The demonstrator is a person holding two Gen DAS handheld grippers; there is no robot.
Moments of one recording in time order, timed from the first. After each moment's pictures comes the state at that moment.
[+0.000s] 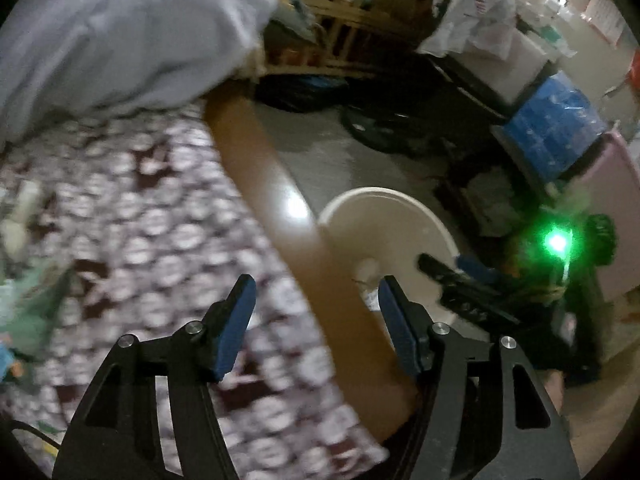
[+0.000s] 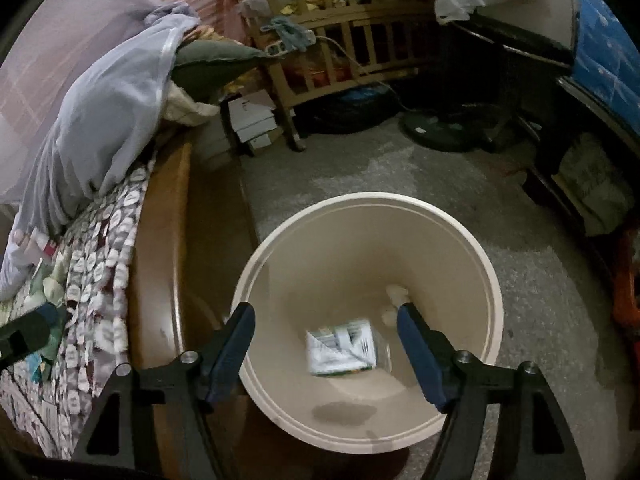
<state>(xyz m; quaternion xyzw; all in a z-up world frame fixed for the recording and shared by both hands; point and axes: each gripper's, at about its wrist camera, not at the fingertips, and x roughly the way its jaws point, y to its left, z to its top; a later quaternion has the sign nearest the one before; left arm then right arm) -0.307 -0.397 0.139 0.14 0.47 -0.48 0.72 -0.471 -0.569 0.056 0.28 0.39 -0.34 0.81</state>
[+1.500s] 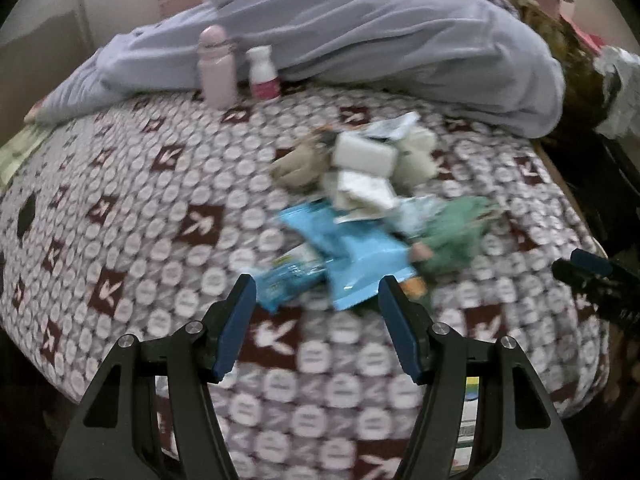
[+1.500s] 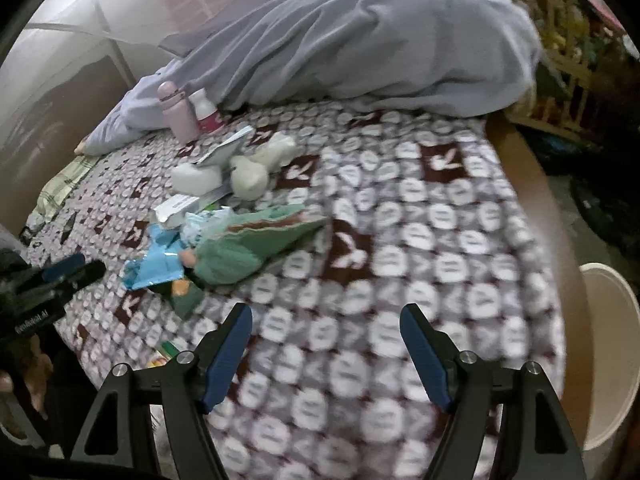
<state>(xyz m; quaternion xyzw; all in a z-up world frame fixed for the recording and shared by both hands) -0.149 -0.070 0.113 0.11 0.45 -0.22 0.86 -0.253 -0.327 0.084 0.18 0.45 -0.09 0.87</state>
